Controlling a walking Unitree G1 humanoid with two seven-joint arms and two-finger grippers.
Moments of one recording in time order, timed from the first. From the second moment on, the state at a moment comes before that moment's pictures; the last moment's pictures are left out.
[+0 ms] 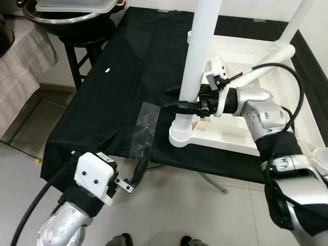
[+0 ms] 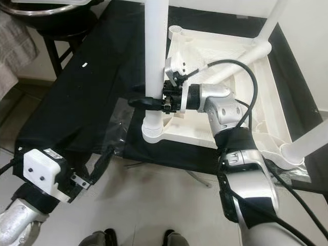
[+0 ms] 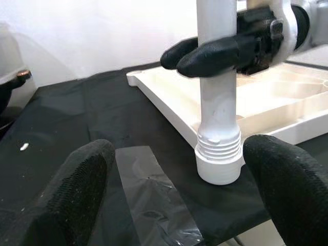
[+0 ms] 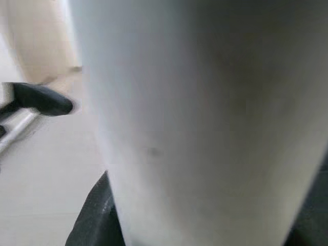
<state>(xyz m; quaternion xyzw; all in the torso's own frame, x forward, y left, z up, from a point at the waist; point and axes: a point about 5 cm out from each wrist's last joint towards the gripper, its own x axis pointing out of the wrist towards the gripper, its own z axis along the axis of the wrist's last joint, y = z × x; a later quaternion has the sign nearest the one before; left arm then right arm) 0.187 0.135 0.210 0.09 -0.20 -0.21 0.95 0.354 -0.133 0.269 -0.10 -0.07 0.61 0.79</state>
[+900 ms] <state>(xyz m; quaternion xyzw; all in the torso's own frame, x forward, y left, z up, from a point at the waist) 0.200 0.133 0.206 0.04 -0.19 -0.25 0.95 0.324 -0.082 0.222 0.02 -0.08 0.28 0.96</state>
